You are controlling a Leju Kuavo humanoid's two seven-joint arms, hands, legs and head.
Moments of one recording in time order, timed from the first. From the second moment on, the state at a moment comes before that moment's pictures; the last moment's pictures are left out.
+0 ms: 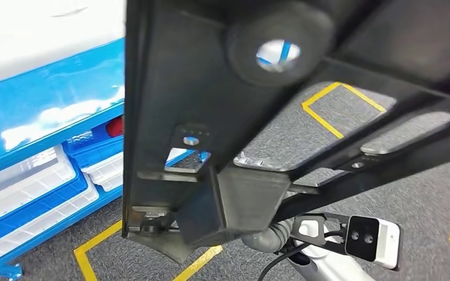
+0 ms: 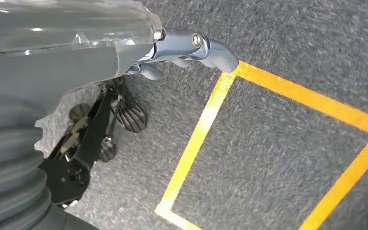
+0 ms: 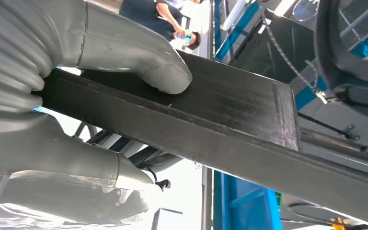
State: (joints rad) left arm -0.10 0.01 1.27 -0.23 -0.19 0.10 -0.26; right arm -0.39 -0.14 0.69 -1.95 -0.31 0.25 -0.65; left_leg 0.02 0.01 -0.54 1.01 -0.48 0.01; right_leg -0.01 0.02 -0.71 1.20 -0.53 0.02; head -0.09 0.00
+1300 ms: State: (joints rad) left arm -0.10 -0.03 1.20 -0.23 -0.20 0.08 -0.22; right arm -0.14 -0.19 0.63 -2.10 -0.05 0.21 -0.70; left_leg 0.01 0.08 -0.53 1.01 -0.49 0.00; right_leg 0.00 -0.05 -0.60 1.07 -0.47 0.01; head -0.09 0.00
